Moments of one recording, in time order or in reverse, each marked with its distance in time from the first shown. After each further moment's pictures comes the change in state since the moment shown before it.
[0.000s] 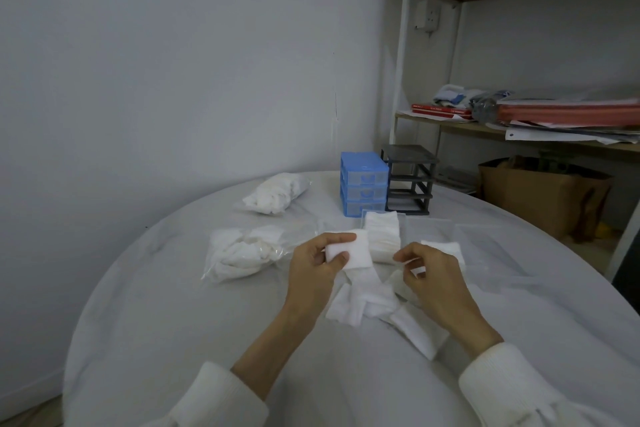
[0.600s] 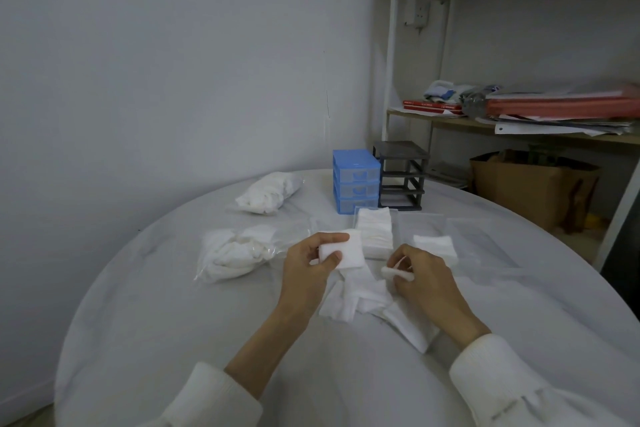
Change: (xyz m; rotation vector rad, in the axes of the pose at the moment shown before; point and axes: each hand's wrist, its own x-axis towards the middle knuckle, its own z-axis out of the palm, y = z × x) left_hand -0.001 -0.002 0.000 0.095 0.000 0.002; right_hand -0.004 0.000 0.000 -0.156 -0.103 0.060
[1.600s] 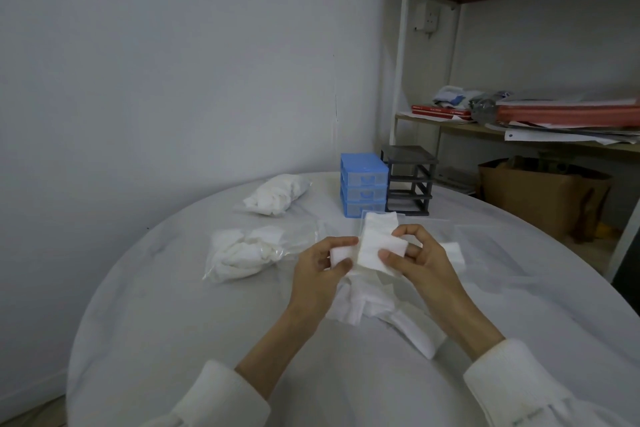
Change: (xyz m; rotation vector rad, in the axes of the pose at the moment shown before) left_hand -0.001 -0.003 0.002 -0.019 -0.034 -0.048; right_hand -0.005 -0.032 -0.010 1.040 -0.061 0.052
